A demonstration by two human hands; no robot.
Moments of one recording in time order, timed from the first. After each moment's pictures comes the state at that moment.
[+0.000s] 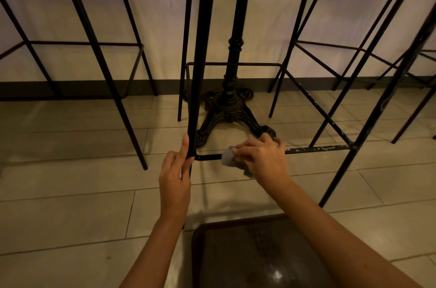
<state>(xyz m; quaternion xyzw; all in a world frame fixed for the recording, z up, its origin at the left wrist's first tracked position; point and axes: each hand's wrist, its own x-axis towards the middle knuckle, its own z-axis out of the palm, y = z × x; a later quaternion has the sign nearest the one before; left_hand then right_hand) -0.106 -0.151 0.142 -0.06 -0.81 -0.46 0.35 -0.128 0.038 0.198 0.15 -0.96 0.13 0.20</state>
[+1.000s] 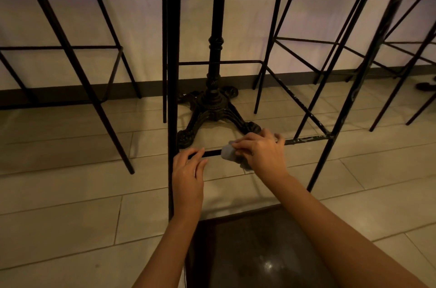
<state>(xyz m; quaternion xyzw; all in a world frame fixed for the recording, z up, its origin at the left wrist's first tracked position) -0.101 -0.100 0.148 -0.04 -0.85 -0.44 0.29 -0.120 0.067 0.208 0.10 -0.98 0.10 0.16</state>
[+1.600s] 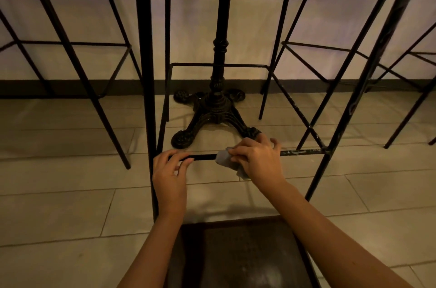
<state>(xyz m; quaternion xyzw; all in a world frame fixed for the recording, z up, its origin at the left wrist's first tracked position) -0.107 -0.077 0.153 0.06 -0.81 -0.48 0.34 -0.137 0.104 0.198 0.16 -0.96 0.14 0.20</state>
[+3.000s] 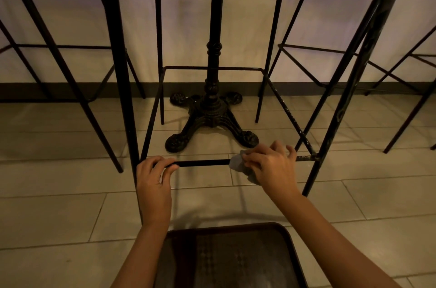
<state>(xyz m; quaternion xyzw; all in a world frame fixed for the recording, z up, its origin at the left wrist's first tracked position) -0.105 -0.069 0.152 0.06 -0.83 -0.43 0.35 -0.143 0.167 0.186 0.16 -0.94 0.13 0.29</state>
